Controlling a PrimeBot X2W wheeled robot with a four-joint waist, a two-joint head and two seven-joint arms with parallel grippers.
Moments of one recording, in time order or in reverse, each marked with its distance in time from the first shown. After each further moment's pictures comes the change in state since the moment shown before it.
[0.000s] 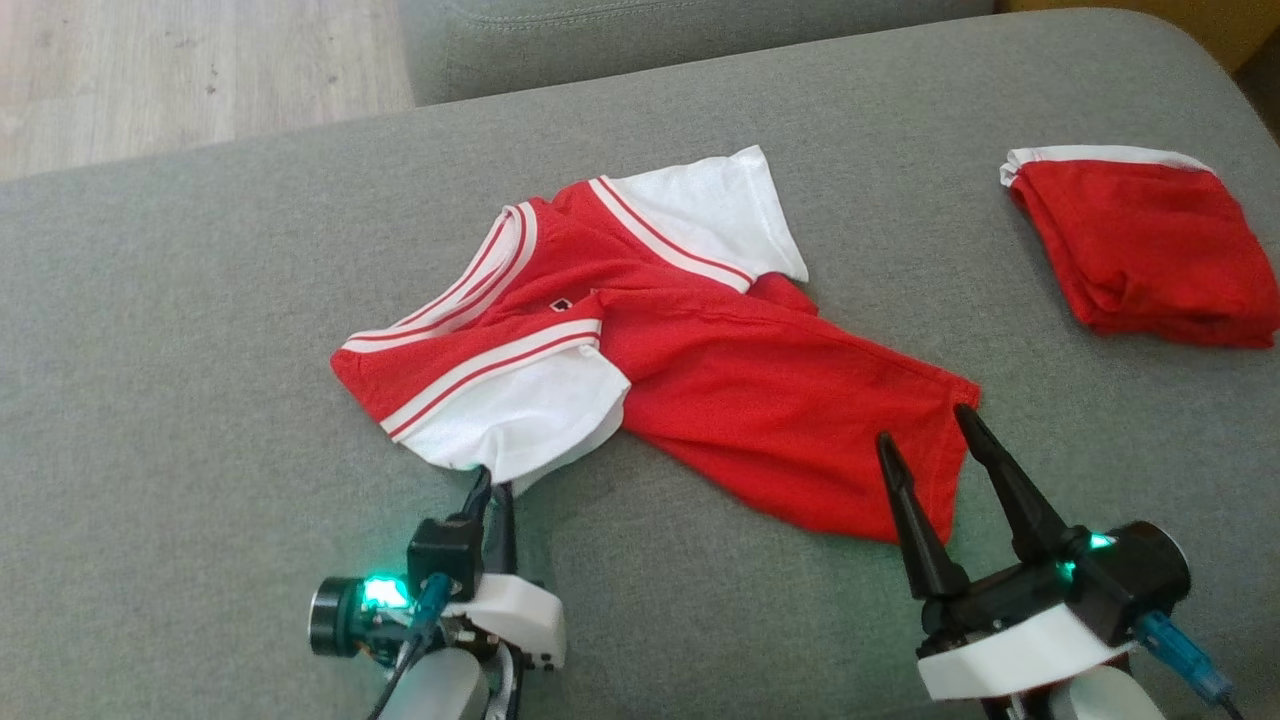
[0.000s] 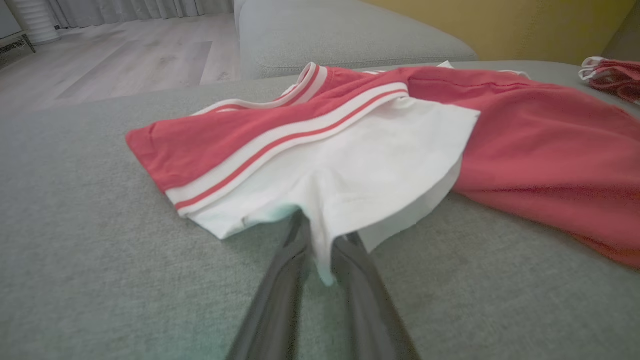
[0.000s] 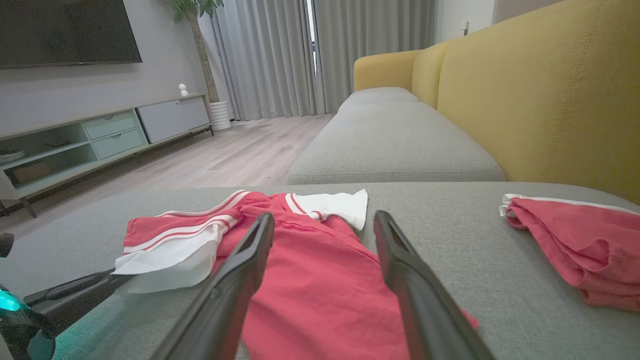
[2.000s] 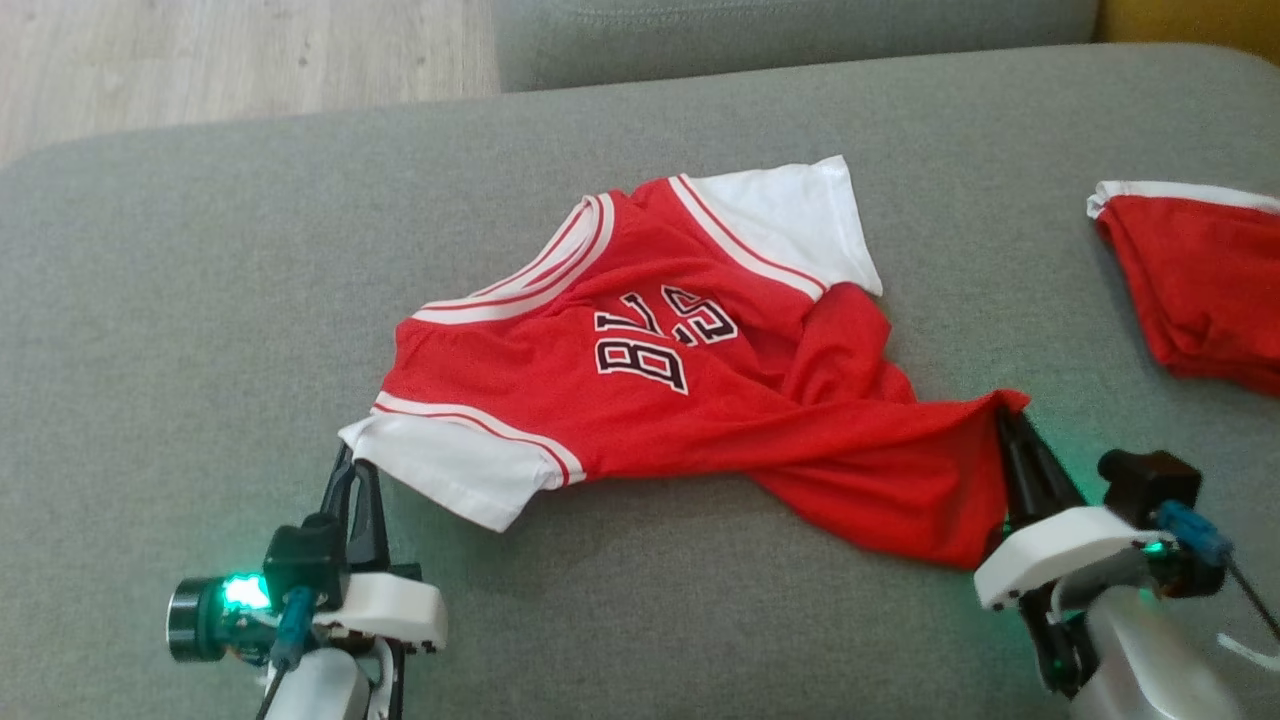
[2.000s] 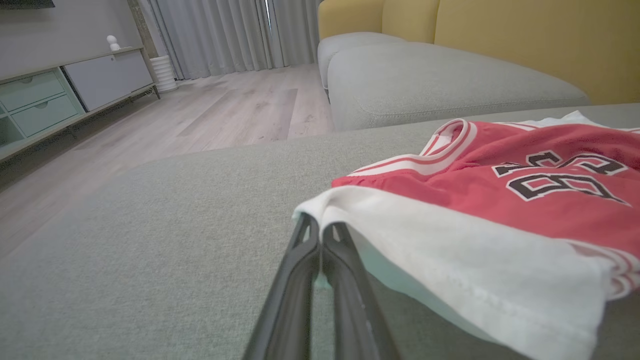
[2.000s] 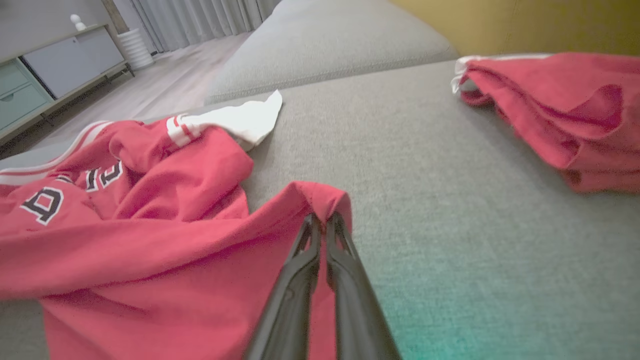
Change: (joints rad) left arm 0.100 0.114 0.236 -0.198 0.137 -0.030 0.000; right arm -0.305 0.011 -0.141 0.653 0.106 0.000 0.003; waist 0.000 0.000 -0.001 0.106
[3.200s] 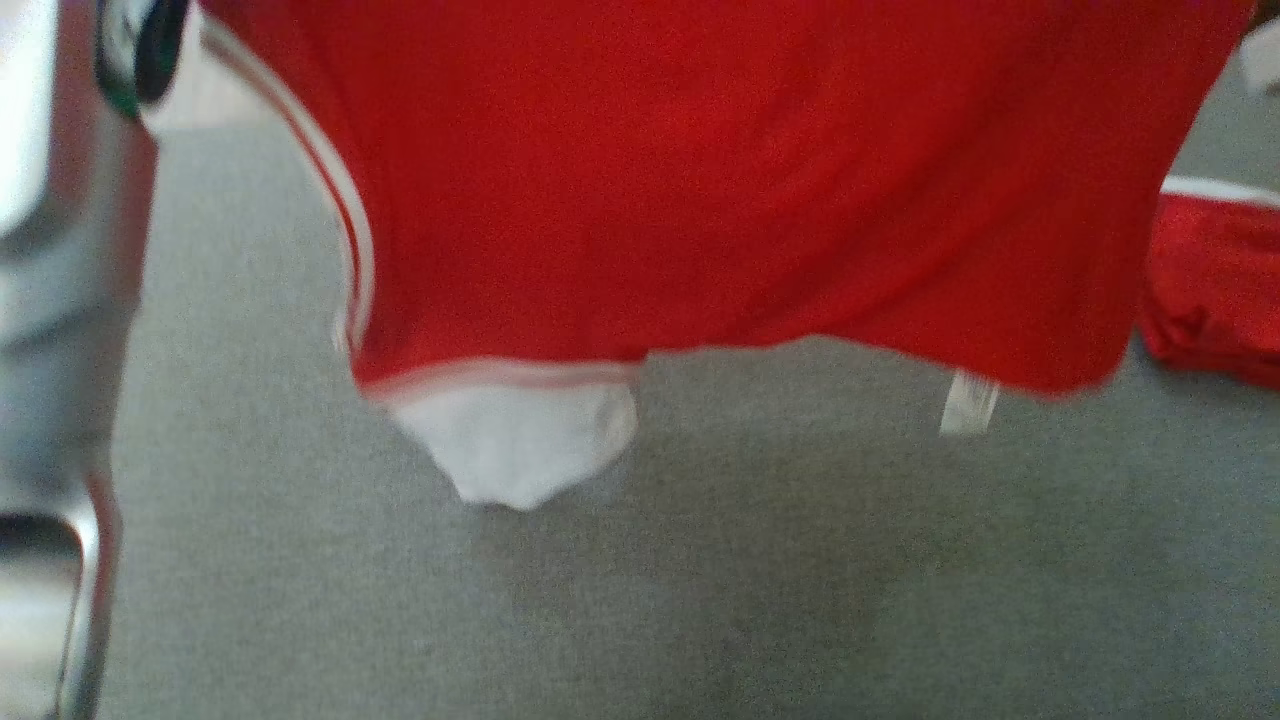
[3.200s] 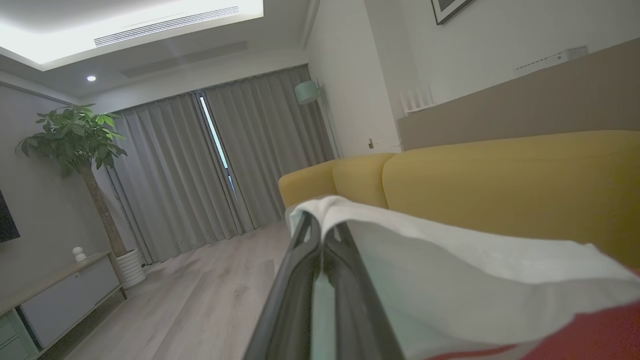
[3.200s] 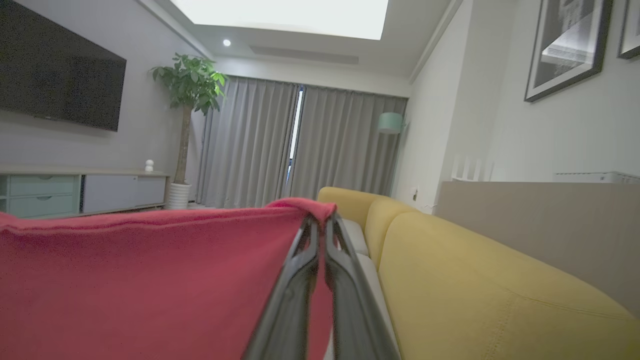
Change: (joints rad) left arm -0.976 0.133 -0.010 -0.009 -0.027 -0.307 0.483; right arm -0.599 -0.308 0.056 -0.403 0.072 0.000 0.256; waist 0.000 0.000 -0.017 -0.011
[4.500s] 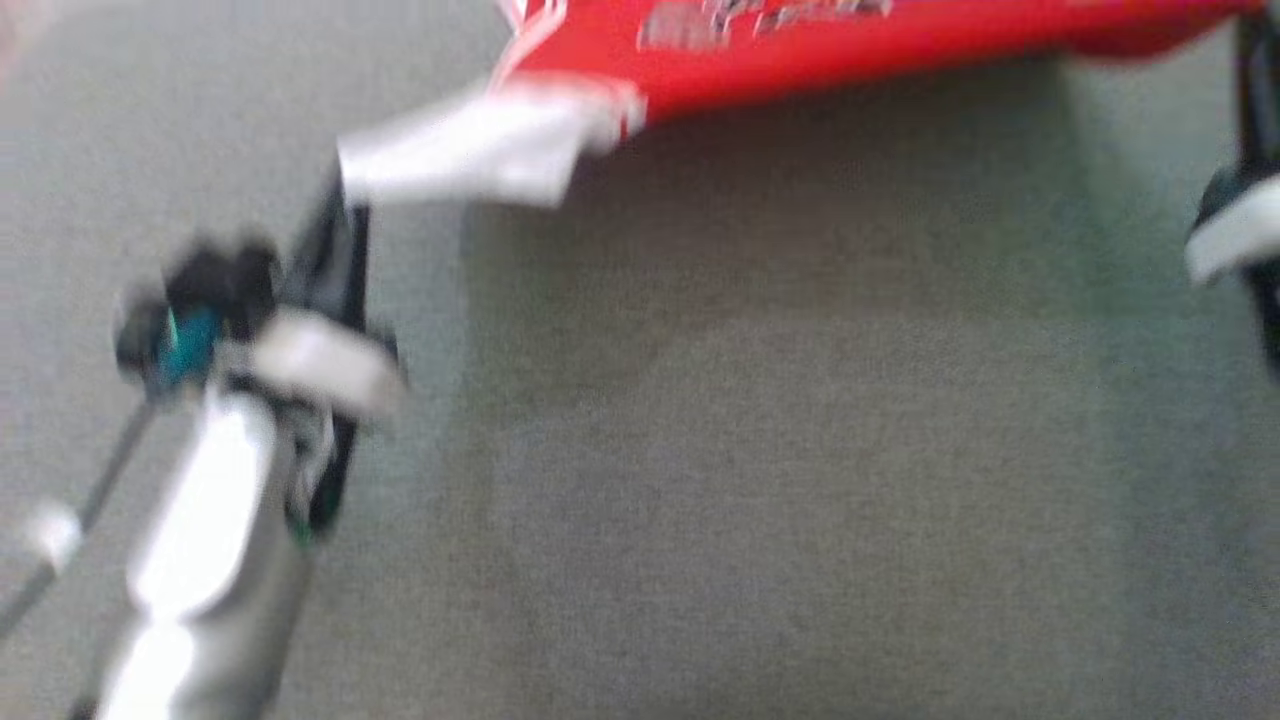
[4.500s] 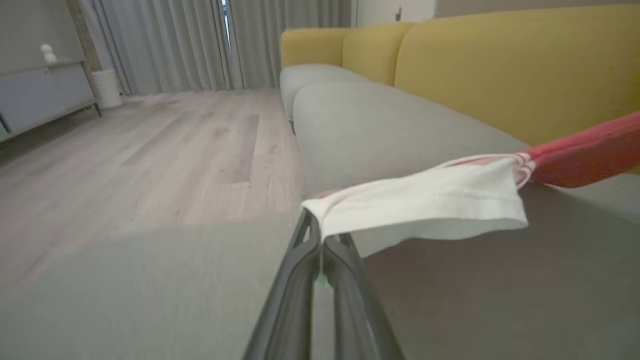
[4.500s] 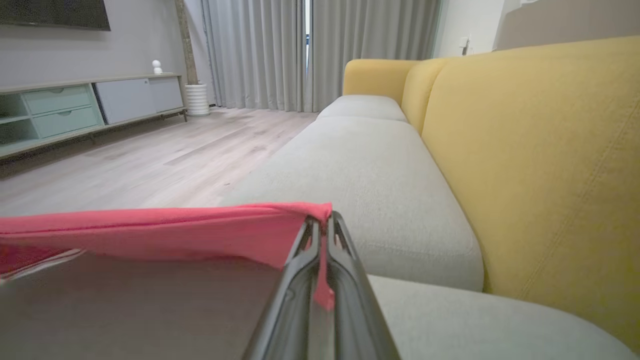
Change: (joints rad) left arm 0.549 -0.044 -0.030 0.021 -0.115 0.022 -0.328; right arm 0.057 -0.089 0.228 0.431 0.195 0.000 -0.263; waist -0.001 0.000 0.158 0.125
